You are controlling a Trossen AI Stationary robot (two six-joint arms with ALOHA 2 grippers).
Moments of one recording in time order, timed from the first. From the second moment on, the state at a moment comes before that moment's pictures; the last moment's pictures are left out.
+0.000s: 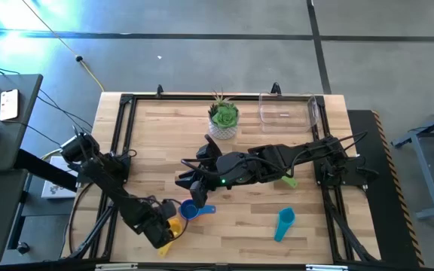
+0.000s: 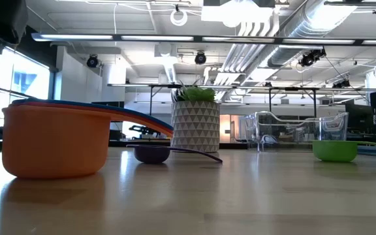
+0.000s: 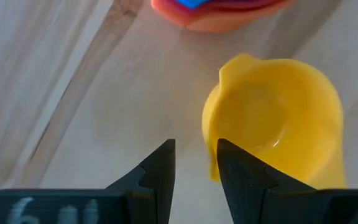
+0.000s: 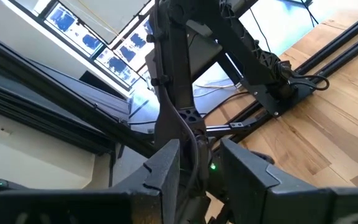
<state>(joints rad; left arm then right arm) -0.81 1.71 1.06 -0.76 -0.17 -1.35 0.34 2.02 2.31 -0.60 0.28 0.83</state>
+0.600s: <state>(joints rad) -0.79 1.72 1.06 -0.75 -0.16 -1.27 0.33 2.02 2.31 -0.63 0.28 0.82</state>
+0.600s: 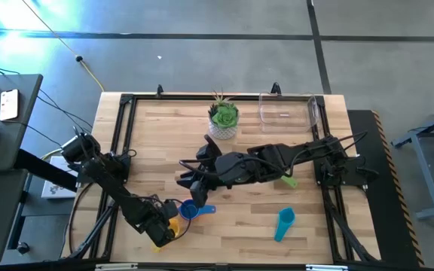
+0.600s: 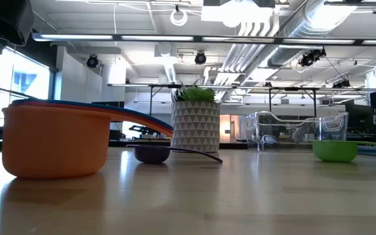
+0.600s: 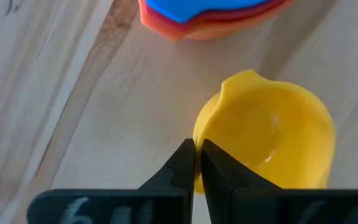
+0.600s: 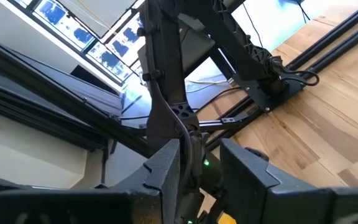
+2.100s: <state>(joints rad) -0.56 1.56 1.06 -0.28 -0.12 -0.71 0.17 1.98 2.31 -0.65 0.50 0.79</state>
